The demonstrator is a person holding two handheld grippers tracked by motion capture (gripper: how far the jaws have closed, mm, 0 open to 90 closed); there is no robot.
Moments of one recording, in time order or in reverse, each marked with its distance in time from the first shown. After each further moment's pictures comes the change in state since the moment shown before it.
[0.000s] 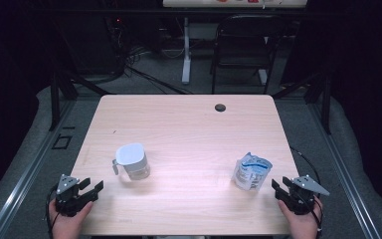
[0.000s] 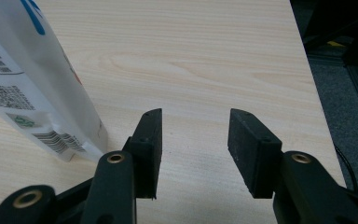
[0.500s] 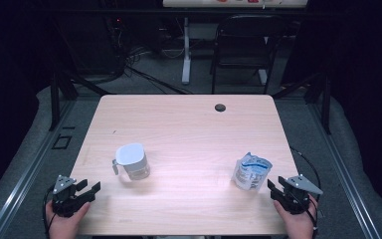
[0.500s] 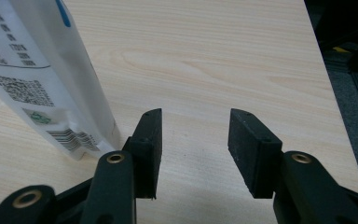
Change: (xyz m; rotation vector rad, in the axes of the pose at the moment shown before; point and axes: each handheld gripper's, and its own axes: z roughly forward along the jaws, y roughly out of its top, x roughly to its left) left arm 0.009 -0.001 -0.002 0.025 0.010 -0.023; right arm 0.010 0.000 0.006 0.005 0.012 -0.042
